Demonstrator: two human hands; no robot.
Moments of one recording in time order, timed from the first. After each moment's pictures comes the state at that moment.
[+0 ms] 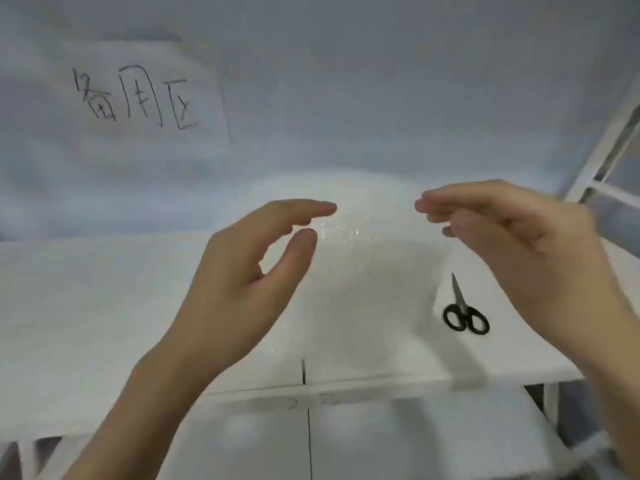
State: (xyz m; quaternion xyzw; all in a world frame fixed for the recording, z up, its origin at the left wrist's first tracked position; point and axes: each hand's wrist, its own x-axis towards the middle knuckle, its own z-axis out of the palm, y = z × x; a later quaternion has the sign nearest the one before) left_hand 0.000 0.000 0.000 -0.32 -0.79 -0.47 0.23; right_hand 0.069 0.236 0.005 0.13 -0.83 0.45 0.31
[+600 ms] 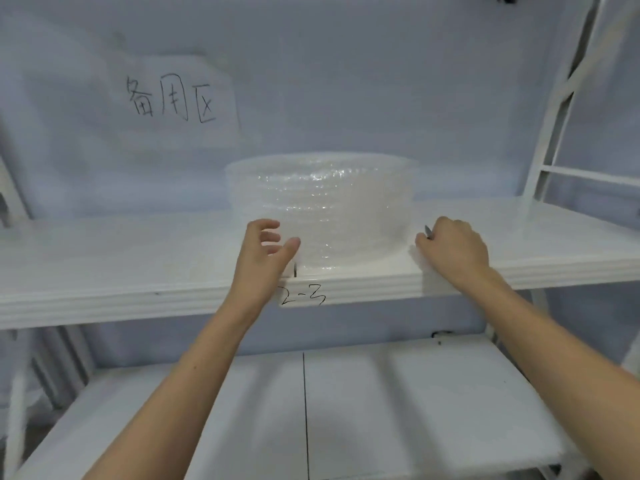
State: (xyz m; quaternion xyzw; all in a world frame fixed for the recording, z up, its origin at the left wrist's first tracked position) left_hand 0.019 0.011 -0.175 -0.13 -0.75 -0.63 0.18; right_hand 0.024 0.291 -0.161 -0.17 -0.93 0.15 0.29
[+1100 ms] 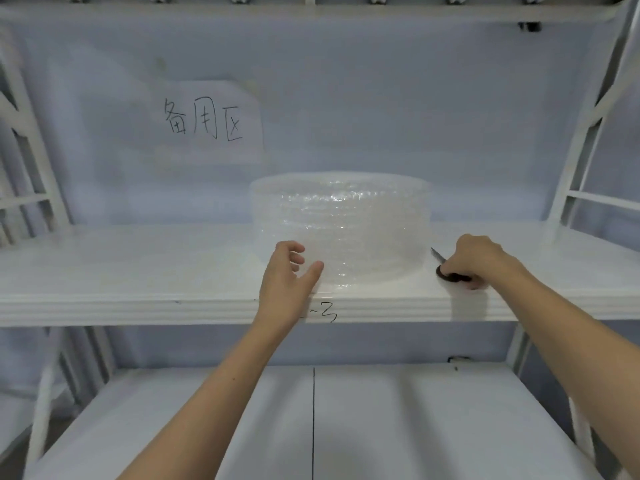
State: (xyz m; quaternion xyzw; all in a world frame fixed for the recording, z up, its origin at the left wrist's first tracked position) left_hand 0.010 0.027 -0.187 -0.11 -0.78 -0.58 0.23; right_hand 0.006 0.312 -0.121 -0.22 -0.96 0.14 0.08
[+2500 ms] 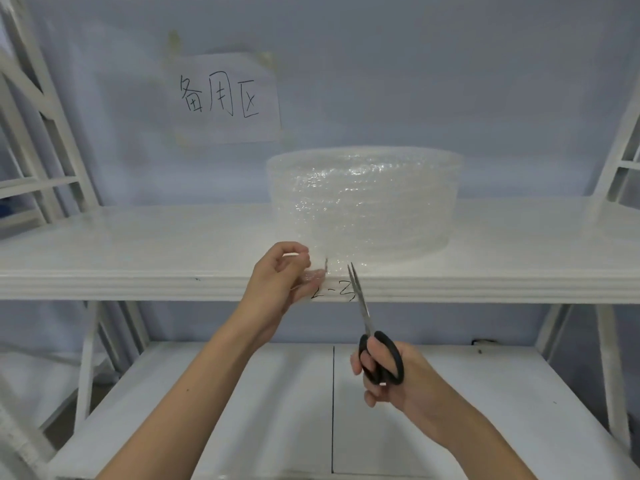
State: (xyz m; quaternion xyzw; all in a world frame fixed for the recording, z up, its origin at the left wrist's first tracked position) left_hand 0.041 -0.009 -0.191 -0.09 -0.61 -0.79 0.04; right_hand 0.126 0.174 -0.242 0.10 -0.63 0.76 -0.14
